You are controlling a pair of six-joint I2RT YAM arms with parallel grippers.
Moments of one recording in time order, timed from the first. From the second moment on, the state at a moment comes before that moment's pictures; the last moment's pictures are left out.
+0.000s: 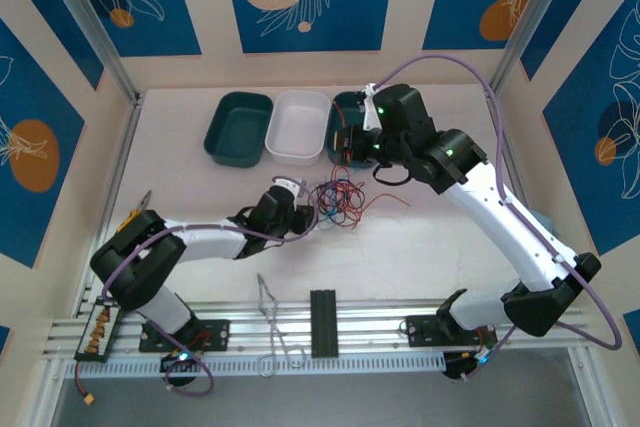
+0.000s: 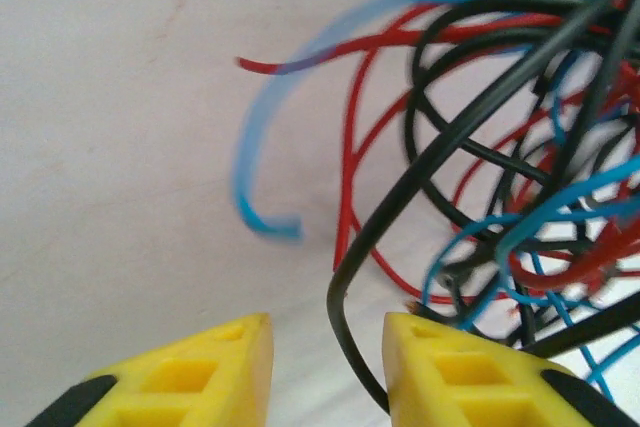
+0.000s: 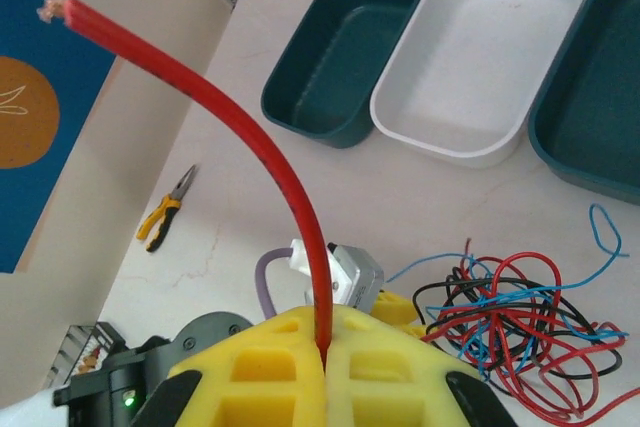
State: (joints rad) left arm -0.77 1.57 0.63 0.30 0.00 -0.58; right arm 0.69 1.34 1.62 -0.87 -0.09 0.56
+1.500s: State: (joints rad) left arm -0.60 1.23 0.59 0.09 0.10 -0.41; right arm 0.62 1.65 2.47 -1.08 -0.30 0.36
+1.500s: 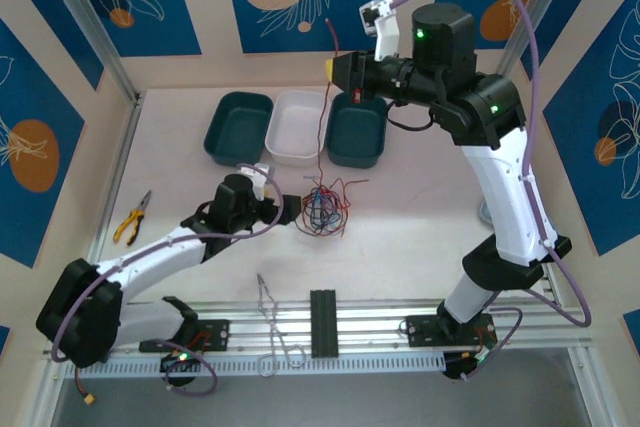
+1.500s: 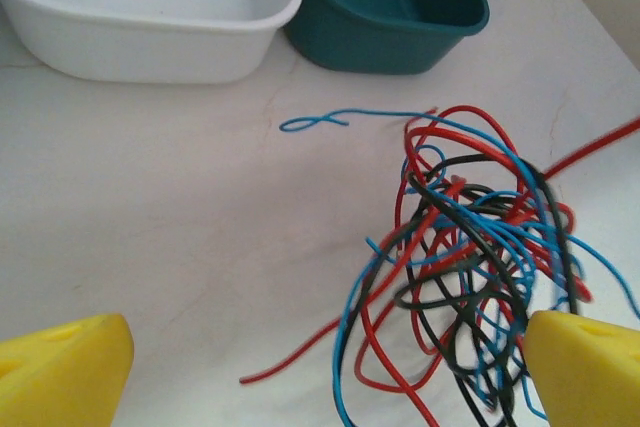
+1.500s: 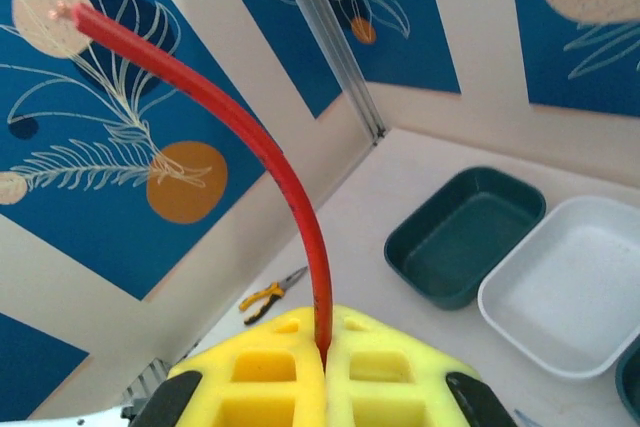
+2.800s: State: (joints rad) left arm -0.60 1.14 0.58 0.14 0.06 -0.47; right arm 0.49 1.63 2.46 -0.83 -0.12 0.18
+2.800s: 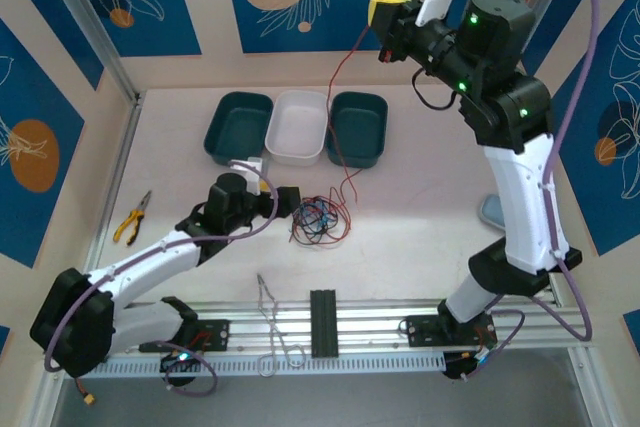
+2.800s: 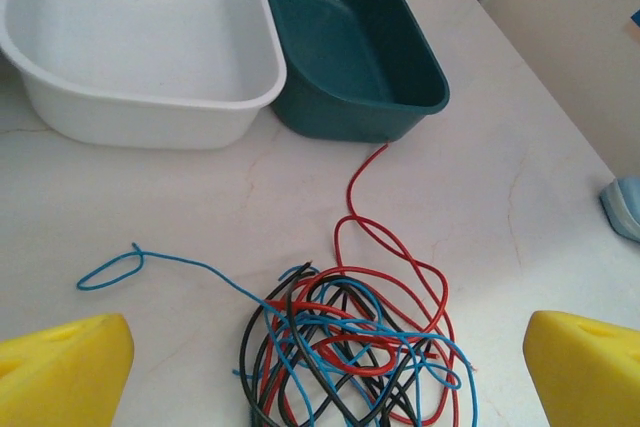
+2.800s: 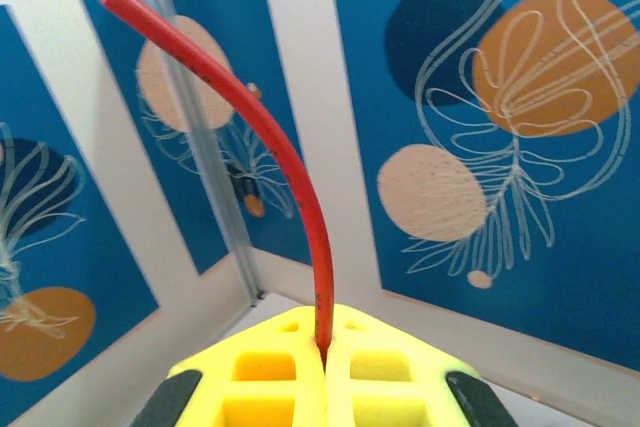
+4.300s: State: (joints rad) left arm -0.60 1.12 0.54 0.01 -0.01 -0.41; right arm 0.21 2.07 2.15 -0.97 0.02 0.30
